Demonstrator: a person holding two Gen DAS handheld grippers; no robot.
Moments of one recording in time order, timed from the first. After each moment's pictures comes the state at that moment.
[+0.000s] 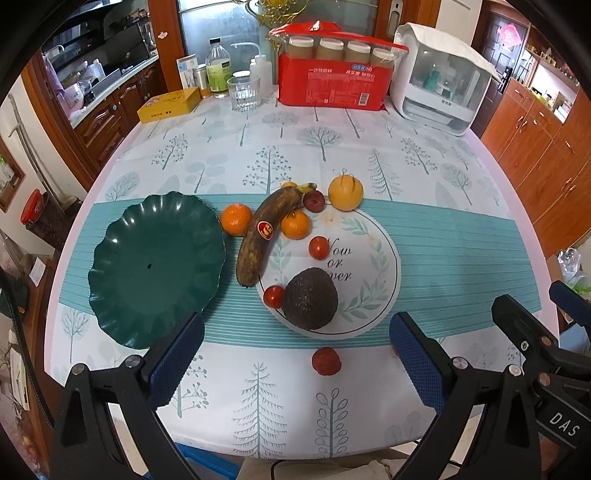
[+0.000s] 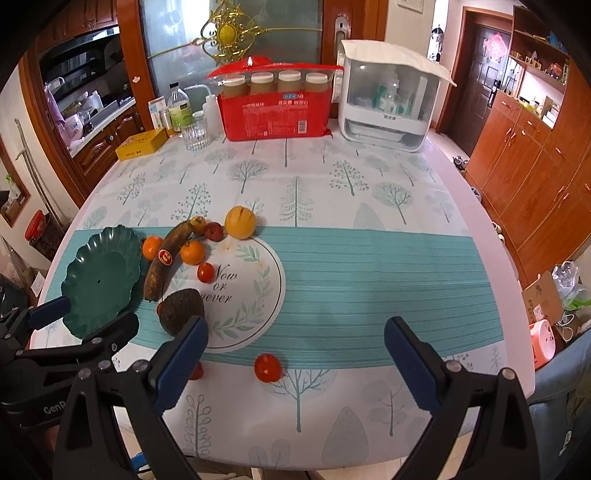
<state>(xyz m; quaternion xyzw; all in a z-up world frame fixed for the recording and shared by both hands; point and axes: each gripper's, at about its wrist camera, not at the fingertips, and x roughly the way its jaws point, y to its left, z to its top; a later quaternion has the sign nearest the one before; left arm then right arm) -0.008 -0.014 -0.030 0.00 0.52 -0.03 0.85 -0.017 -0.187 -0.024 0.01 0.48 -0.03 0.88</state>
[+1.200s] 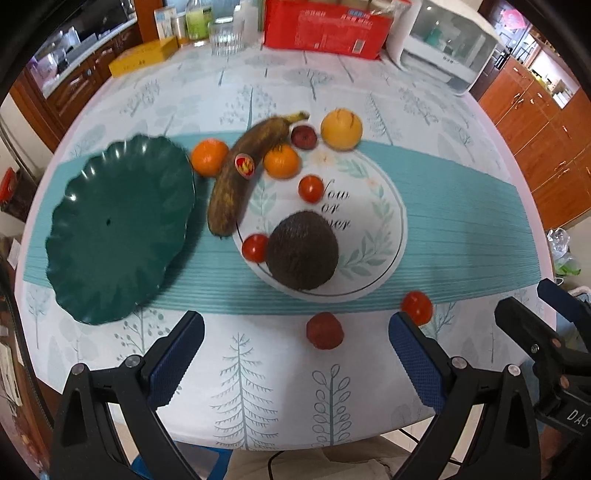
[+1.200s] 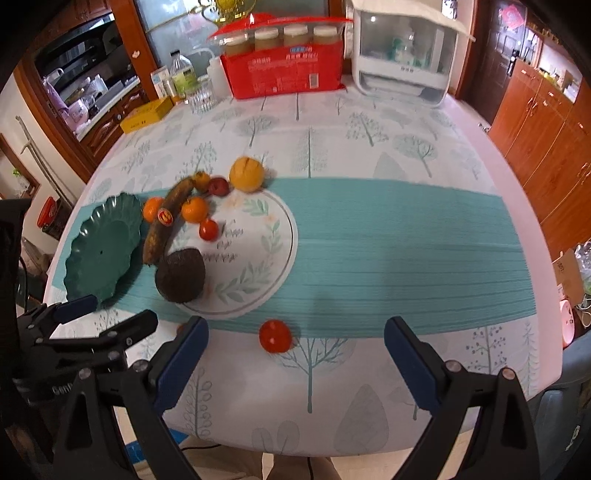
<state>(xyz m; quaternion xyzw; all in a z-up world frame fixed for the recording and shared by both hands) 0.000 -0.010 -0.097 -0.02 0.59 -0.07 0.80 -0.013 -0.199 -0.079 0.04 0.55 0.01 0.84</state>
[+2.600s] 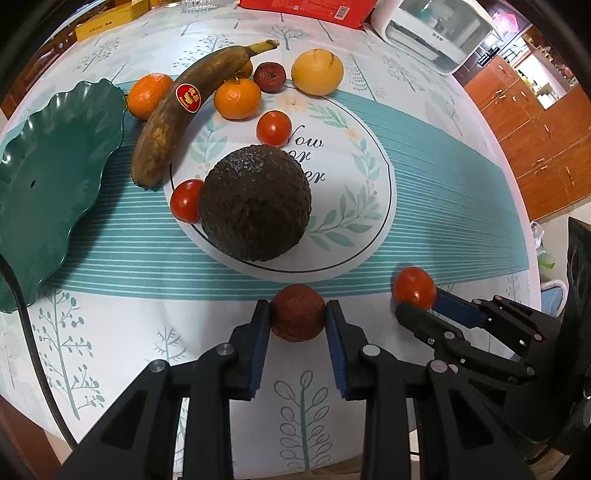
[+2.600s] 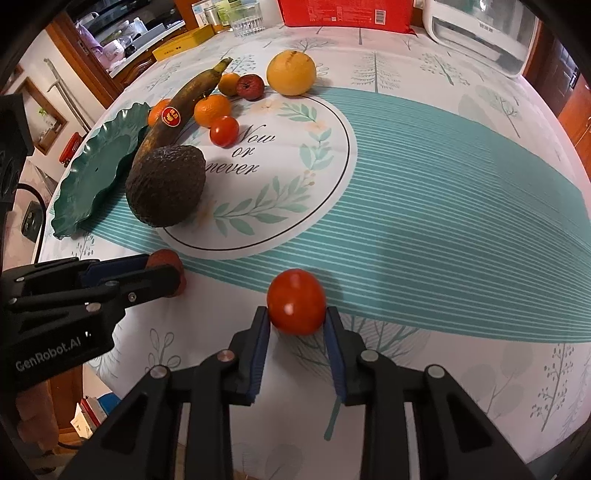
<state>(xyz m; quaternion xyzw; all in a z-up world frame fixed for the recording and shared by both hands) 0.003 -0.037 -0.168 -0.07 0.61 -0.13 0.78 -0.002 -0.176 -0.178 0.00 0.60 0.12 0.79</state>
